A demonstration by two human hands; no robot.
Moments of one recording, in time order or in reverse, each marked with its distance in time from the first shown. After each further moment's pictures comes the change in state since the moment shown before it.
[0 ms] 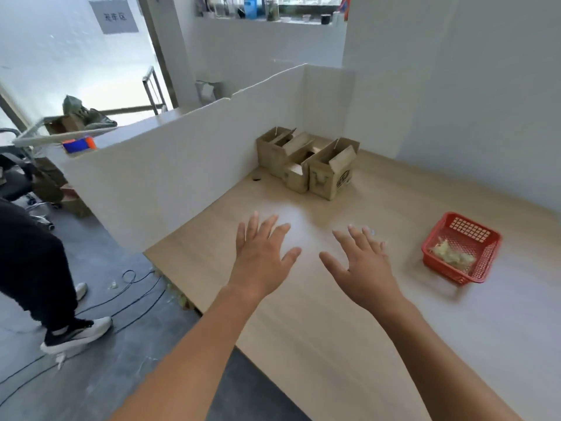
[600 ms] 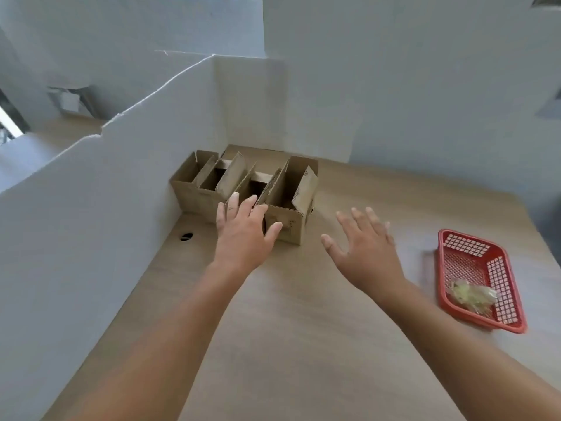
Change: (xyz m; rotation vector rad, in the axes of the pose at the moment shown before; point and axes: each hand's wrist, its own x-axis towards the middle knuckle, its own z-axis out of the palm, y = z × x) left_hand 0.407 -0.067 0.118 -0.037 -0.086 0.223; right_hand 0.325 0.053 0.019 -0.179 0.145 0.359
